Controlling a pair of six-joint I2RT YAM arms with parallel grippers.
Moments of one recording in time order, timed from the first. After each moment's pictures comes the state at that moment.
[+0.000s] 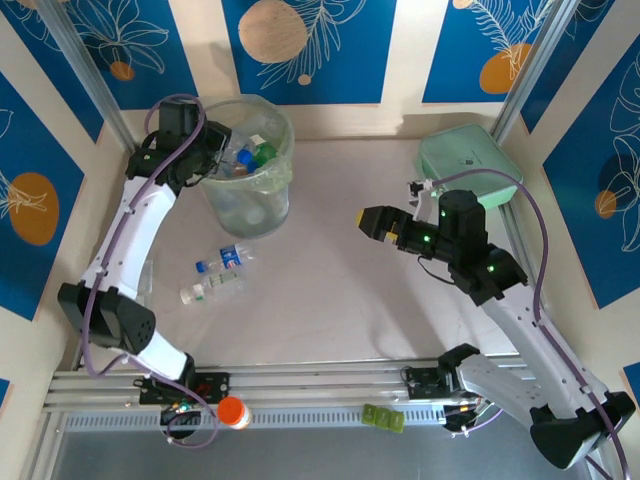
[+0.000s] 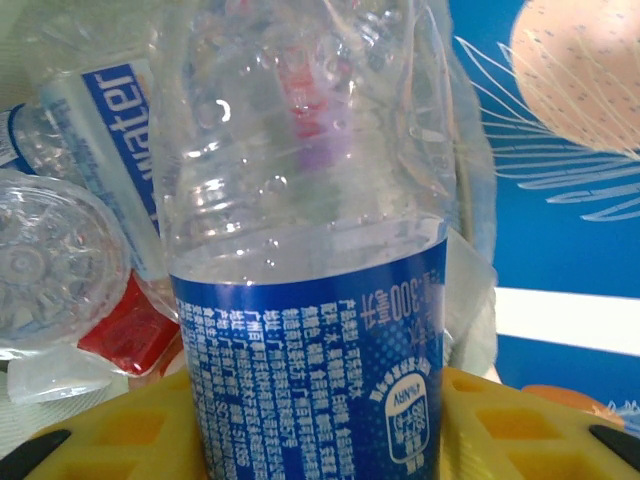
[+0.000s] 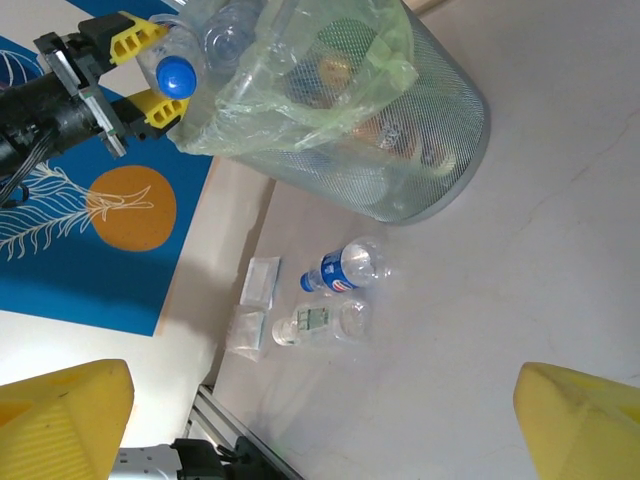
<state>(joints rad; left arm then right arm) -0.22 1.57 1.73 -0.76 0.00 -1.23 0.44 0.89 1.00 -0.52 -0.43 0.76</state>
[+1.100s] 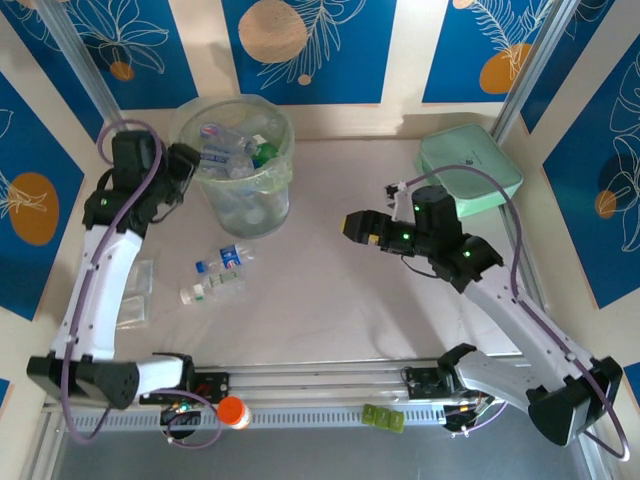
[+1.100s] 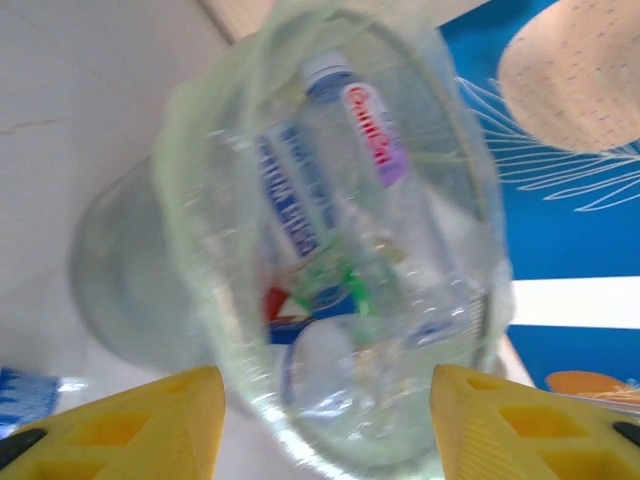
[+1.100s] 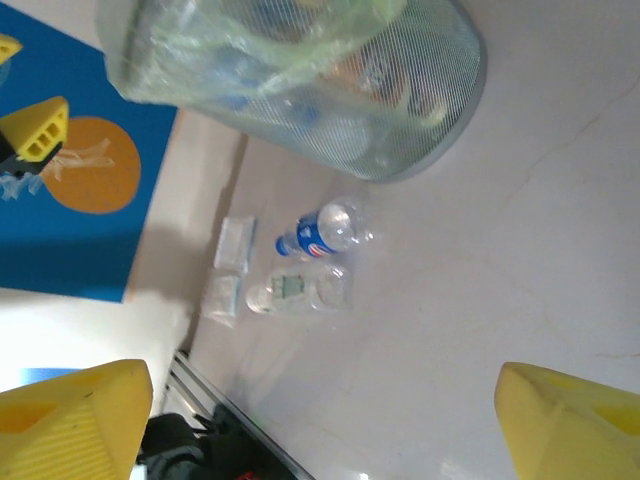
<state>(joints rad) -0.11 1.22 1.45 -0.81 0.02 -1.05 0.52 1.04 1.00 -0.50 -0.41 0.72</state>
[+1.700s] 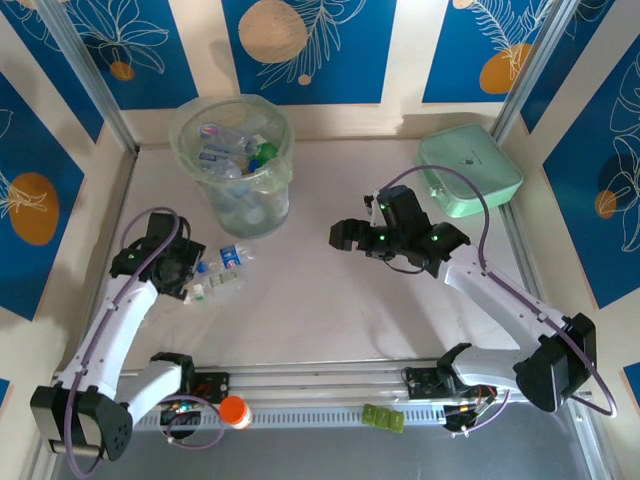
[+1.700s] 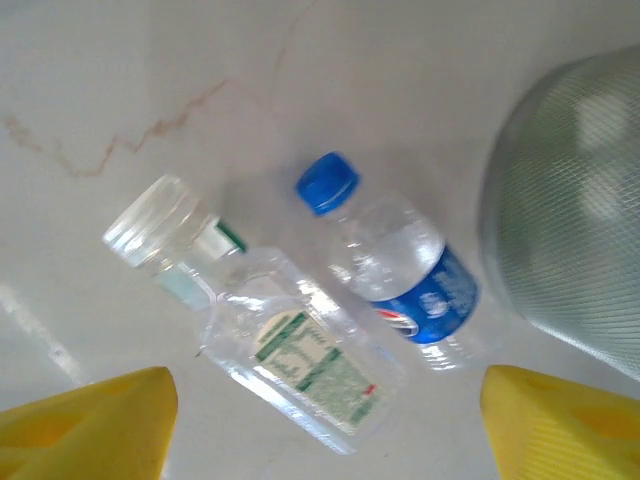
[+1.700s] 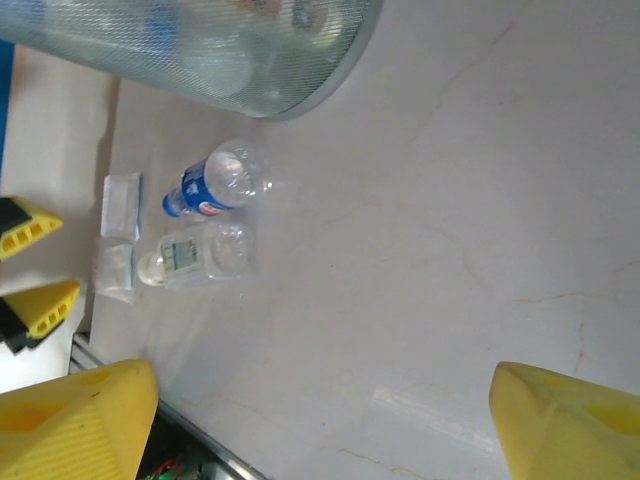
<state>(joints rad) -0.13 1.00 0.88 -0.99 -0.08 -1.33 0.59 1.22 1.05 -0.61 -0.27 0.71</state>
